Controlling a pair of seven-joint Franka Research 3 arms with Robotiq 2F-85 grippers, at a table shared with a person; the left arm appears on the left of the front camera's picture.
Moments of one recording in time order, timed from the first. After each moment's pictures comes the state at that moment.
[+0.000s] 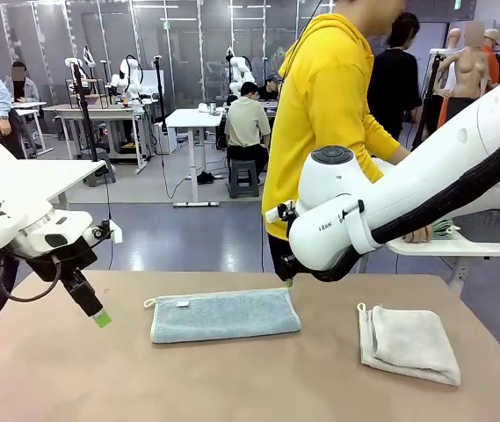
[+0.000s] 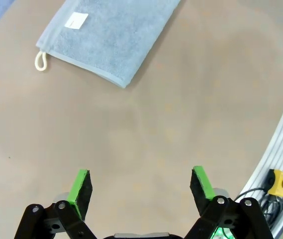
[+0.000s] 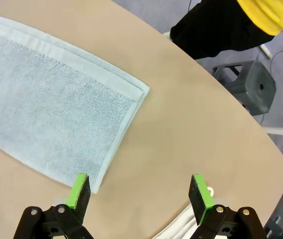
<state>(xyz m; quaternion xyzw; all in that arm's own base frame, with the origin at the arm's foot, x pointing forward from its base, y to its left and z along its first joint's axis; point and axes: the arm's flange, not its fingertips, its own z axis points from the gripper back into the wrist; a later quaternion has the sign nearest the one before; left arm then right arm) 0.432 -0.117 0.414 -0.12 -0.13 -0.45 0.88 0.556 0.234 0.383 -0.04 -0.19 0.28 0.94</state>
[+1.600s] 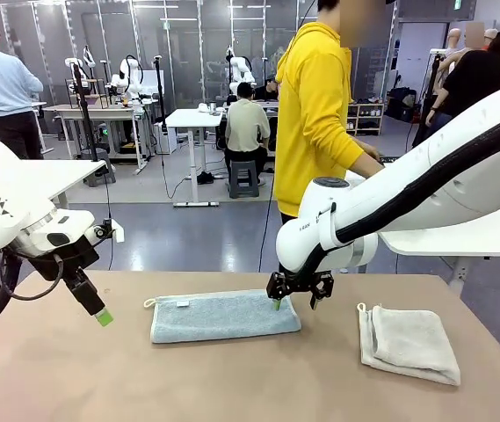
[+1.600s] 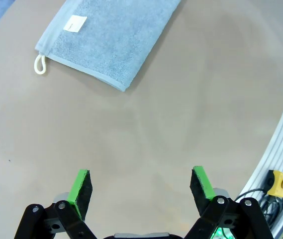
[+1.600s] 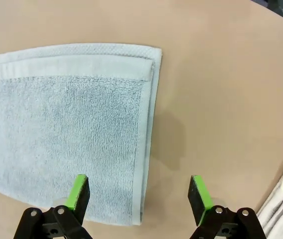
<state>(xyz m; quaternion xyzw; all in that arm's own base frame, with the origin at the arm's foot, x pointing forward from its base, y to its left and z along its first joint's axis) 0.435 -0.119 0.414 -0.12 -0.13 -0.45 0.88 0.580 0.235 0.304 0.07 -0.08 0.06 0.99</state>
